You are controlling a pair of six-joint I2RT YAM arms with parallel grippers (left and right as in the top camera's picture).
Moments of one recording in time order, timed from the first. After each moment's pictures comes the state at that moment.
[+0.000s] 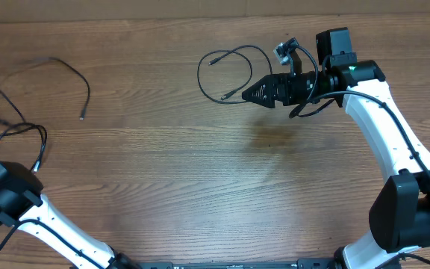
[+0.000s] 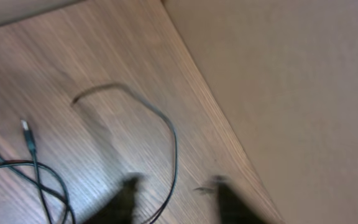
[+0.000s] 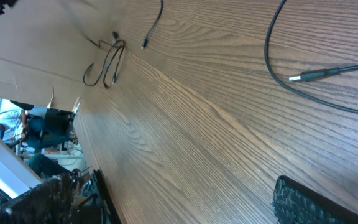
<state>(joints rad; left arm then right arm) 0.76 2.33 2.71 -1.21 0.41 -0.50 0.15 1.78 1.47 -0.79 -0.93 -0.01</state>
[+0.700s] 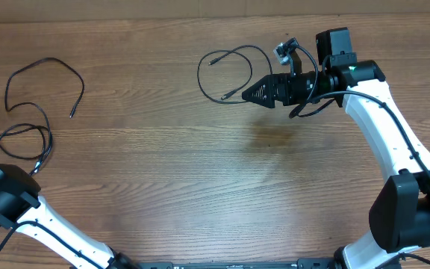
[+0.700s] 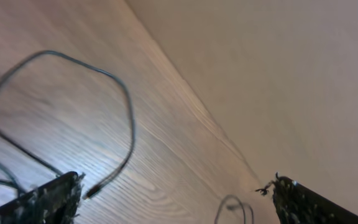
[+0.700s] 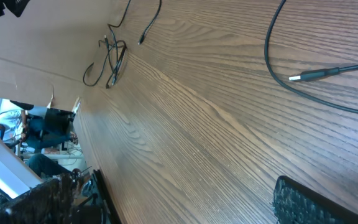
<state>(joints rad) 0.79 2.33 2.71 -1.30 0.74 -0.33 0.15 1.78 1.47 -0.79 -0.93 -0.01</state>
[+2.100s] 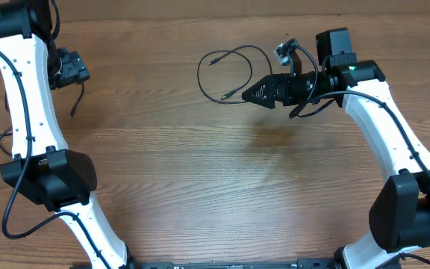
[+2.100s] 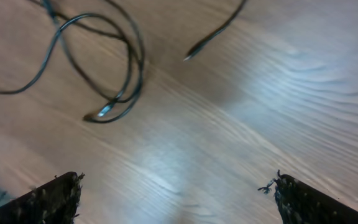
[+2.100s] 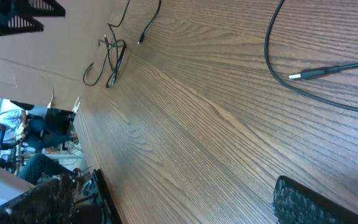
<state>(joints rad) 0.23 2.14 2.39 -1.68 -0.26 -0.32 0.15 1.78 1.47 -0.80 -0.93 -0.01</state>
